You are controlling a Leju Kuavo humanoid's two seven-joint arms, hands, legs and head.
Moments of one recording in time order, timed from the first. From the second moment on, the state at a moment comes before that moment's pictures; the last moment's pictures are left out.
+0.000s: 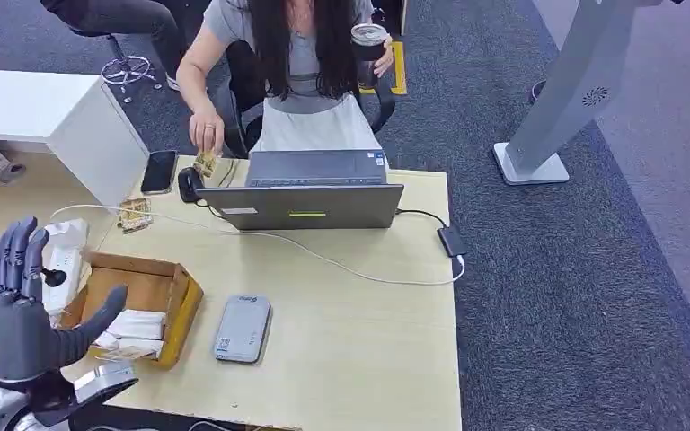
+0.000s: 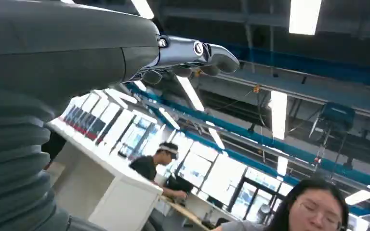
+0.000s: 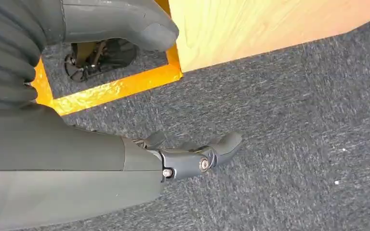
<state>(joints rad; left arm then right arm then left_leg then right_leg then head) 0.16 0.01 0.19 -1.90 -0.82 0.44 -0.51 -0.14 0.12 -0.93 -0.24 0.60 -0.07 -0.47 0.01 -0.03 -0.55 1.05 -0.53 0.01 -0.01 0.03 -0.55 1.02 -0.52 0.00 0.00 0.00</state>
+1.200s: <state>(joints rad) -0.20 0.20 0.04 -1.46 -1.33 0.52 -0.14 -0.15 0.12 -0.90 -0.23 0.63 -0.09 -0.42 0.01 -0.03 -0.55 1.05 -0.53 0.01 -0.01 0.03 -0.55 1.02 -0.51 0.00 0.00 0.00</state>
